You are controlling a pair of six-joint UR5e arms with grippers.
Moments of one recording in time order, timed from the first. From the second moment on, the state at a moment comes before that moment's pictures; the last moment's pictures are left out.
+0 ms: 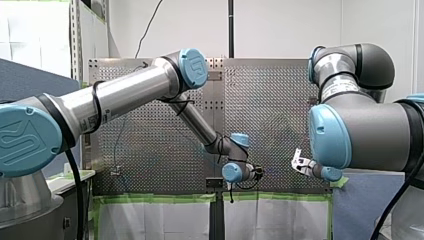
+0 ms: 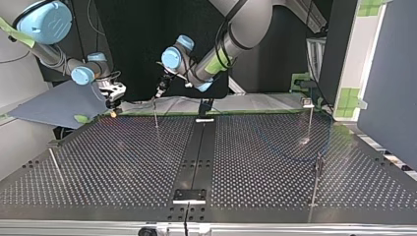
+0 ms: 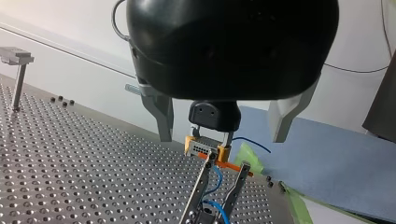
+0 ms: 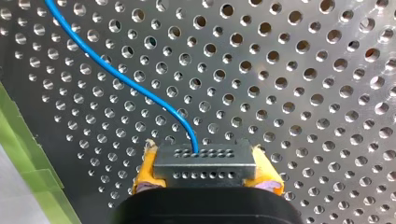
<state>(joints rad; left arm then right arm) -0.78 -2.70 -1.18 -2.59 -1.72 -1.89 1.56 -0.52 1.45 -0.77 1.09 1.87</state>
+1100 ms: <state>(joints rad) -0.80 -2.66 -1.20 -2.74 -1.80 -1.80 1.56 -0.51 1.45 -0.77 1.10 1.87</state>
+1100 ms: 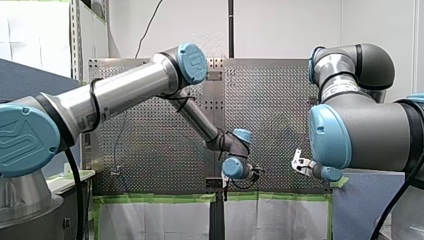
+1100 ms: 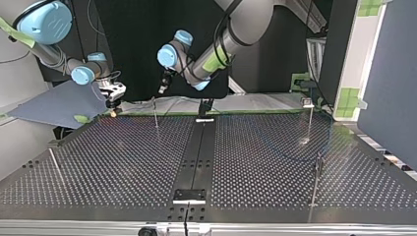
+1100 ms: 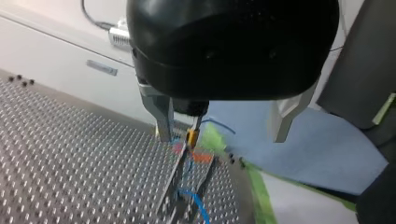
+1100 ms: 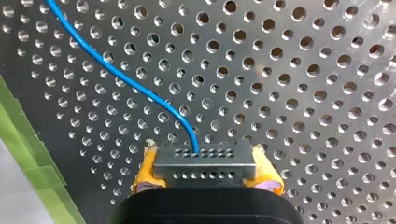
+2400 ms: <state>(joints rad) -0.78 -2.32 -1.54 -2.71 -1.87 -1.89 1.57 -0.51 1.45 -0.78 1.09 1.89</state>
